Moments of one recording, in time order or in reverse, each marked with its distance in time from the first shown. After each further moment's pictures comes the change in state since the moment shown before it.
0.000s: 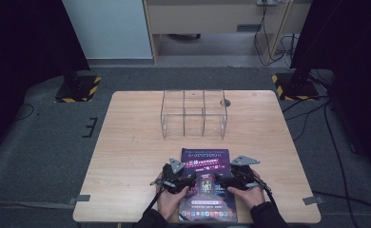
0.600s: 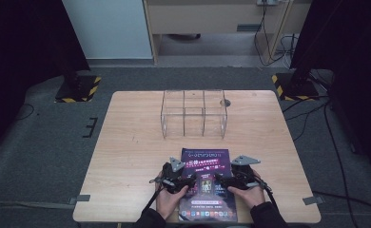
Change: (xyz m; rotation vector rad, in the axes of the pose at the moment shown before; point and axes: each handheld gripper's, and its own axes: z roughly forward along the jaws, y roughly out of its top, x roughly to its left) left arm 0.002 0.003 0.001 0.052 -0.025 0.036; right arm -0.001 0.000 0.000 0.001 0.006 0.002
